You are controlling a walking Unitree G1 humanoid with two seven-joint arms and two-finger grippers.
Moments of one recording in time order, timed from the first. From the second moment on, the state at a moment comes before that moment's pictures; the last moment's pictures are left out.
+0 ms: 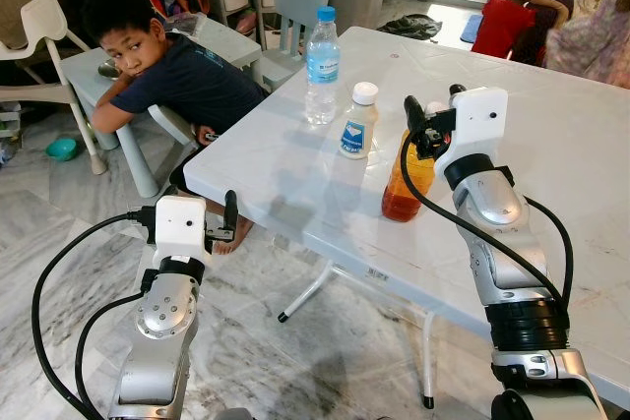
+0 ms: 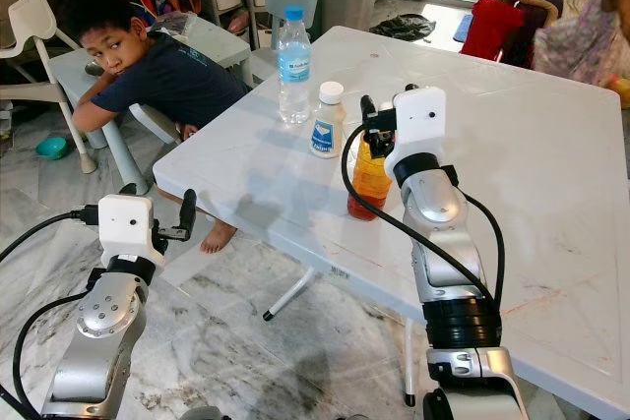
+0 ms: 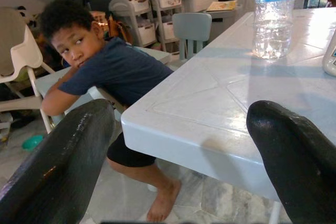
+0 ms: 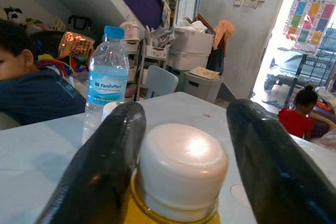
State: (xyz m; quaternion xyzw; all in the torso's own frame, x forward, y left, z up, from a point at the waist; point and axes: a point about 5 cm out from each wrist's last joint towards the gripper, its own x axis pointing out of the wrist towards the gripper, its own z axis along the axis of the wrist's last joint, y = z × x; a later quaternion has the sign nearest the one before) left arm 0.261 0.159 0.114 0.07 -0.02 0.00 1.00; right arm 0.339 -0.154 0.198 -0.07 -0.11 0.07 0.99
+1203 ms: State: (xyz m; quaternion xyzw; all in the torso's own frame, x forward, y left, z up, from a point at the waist) left arm 0.267 0.158 0.105 0.06 0.00 0.03 1.00; right arm 0.305 -0.124 0.194 0.00 -0.16 0.12 0.98
